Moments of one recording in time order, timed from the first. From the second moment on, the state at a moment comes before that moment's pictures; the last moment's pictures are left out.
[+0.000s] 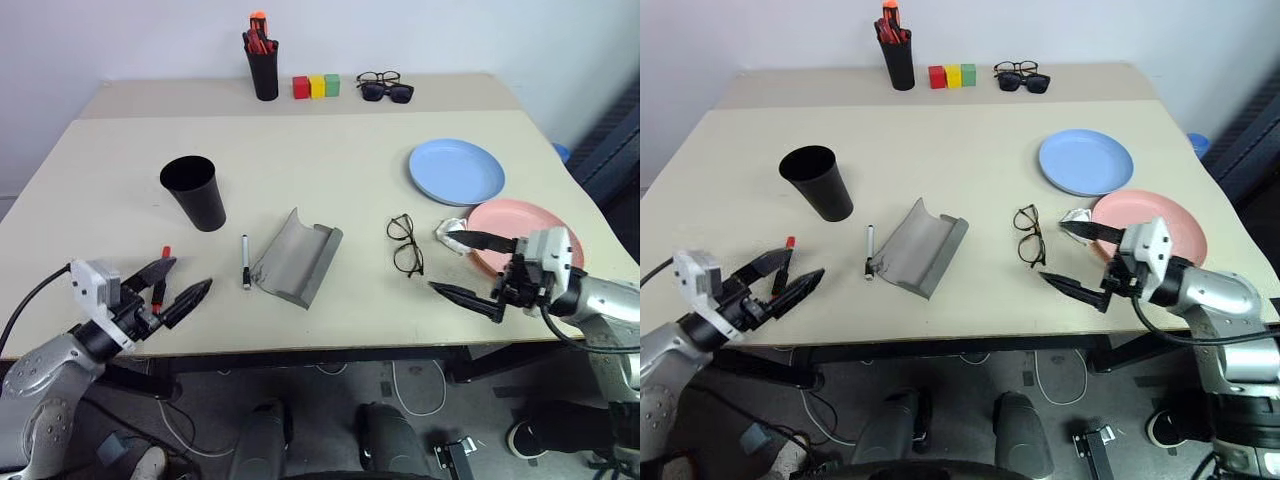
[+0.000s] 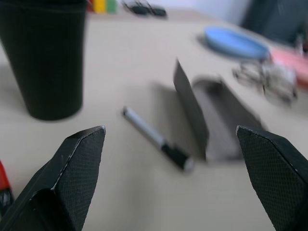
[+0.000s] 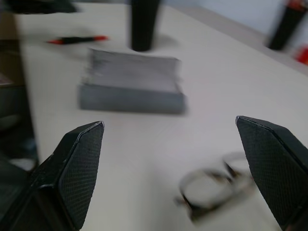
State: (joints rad) left arm 0.18 0.59 0.45 -0.43 -0.81 0.51 -0.61; right arm -0.15 -0.73 -0.17 -0.15 0.53 0.09 1.20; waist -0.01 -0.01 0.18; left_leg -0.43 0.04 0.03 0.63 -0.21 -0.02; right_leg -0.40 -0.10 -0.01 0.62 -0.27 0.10
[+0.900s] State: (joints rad) left arm -0.36 0.73 0.15 -0.37 -1.78 0.90 1.10; right arm -0.35 -0.68 0.00 -0.19 0.53 0.21 1.20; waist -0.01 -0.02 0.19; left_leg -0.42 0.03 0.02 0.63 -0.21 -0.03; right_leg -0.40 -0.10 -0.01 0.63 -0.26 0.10
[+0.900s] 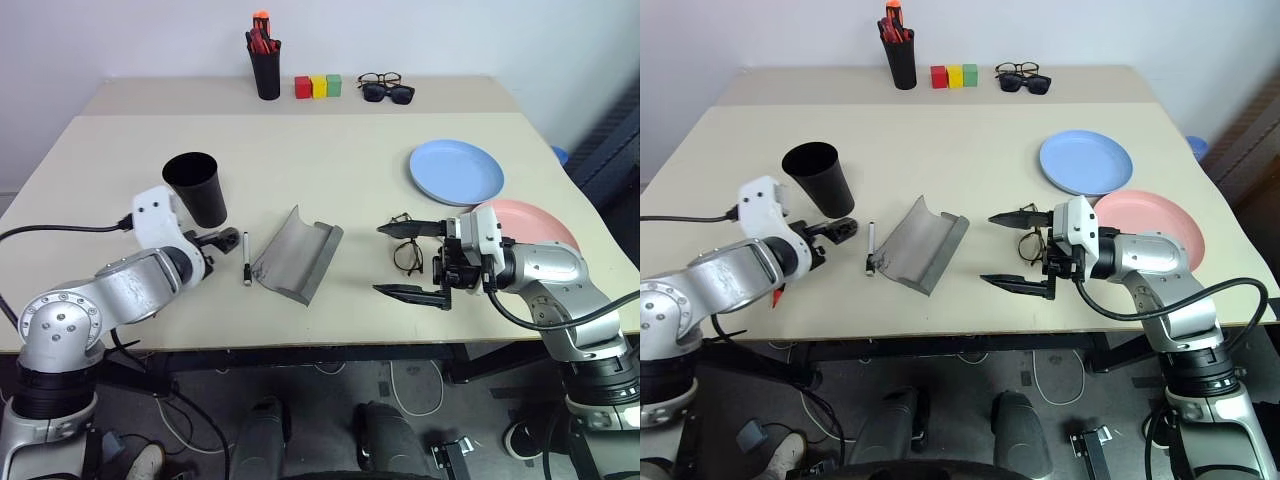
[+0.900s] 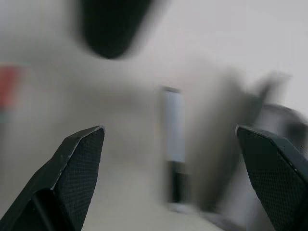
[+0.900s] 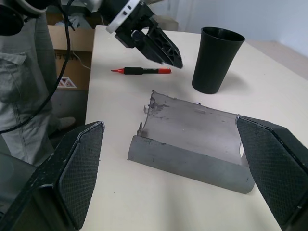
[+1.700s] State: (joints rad) left arm -0.53 0.68 -0.05 -0.14 -1.79 0.98 1.10; right arm -0.32 -0.68 -0.02 -0.21 0.53 0.20 1.16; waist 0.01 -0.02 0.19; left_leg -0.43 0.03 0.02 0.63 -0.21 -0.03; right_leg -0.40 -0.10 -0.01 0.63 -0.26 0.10
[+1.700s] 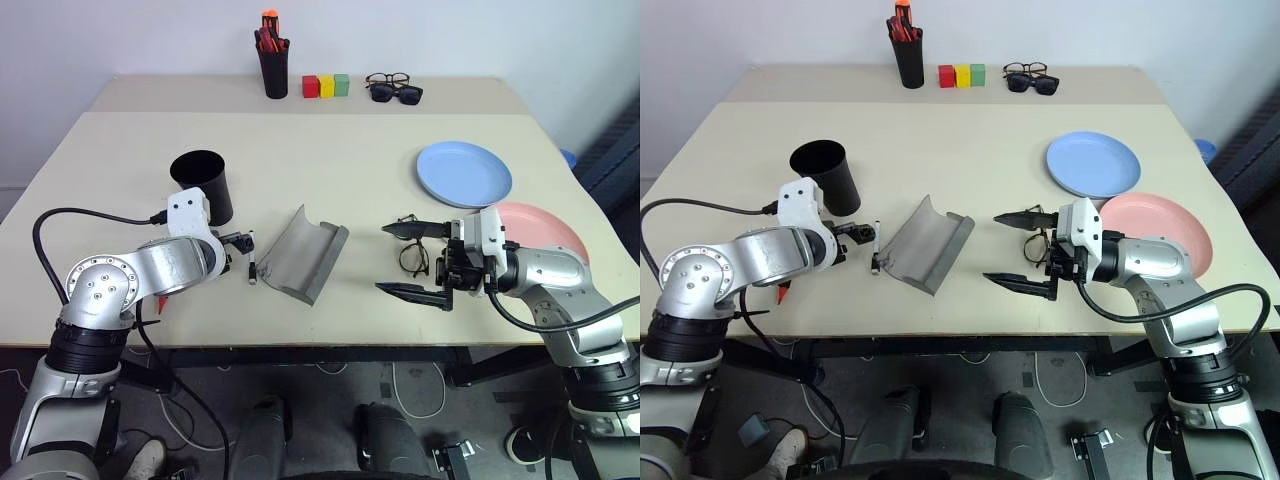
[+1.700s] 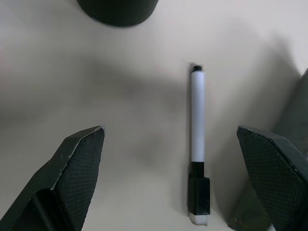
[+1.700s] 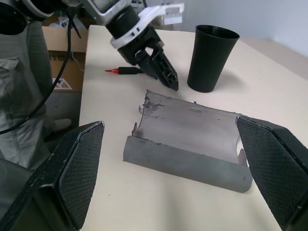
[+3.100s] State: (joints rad) left arm -0.50 0.90 -0.10 -0.38 -1.30 1.12 0.41; right arm -0.28 -0.67 -0.05 -0.25 0.52 0.19 1.11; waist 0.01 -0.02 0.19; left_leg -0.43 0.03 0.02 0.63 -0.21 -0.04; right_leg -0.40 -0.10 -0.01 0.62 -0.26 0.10
